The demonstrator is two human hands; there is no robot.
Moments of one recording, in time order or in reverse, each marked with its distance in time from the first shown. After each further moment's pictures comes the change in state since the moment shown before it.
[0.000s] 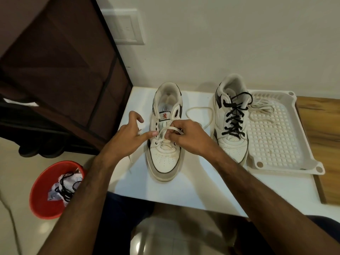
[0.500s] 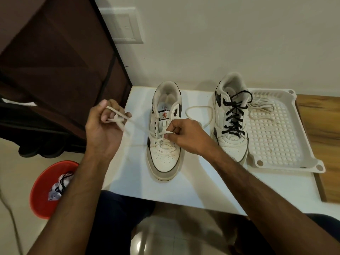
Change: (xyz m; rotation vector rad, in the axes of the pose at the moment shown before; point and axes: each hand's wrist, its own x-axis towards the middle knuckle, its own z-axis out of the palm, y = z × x) left_hand -0.006 -0.004 -0.026 -1.549 0.082 0.343; right_hand 0.003 0.002 0.003 -0.027 0.005 0.012
